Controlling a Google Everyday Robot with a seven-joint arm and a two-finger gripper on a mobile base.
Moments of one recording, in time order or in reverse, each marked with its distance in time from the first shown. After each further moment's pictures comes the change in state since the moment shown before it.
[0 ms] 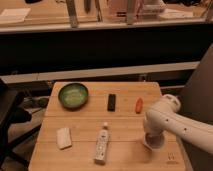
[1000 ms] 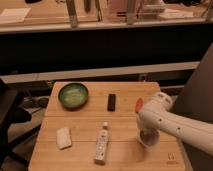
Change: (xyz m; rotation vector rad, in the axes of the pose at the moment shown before) arm -0.023 -0.024 -0.017 0.050 0.021 -0.083
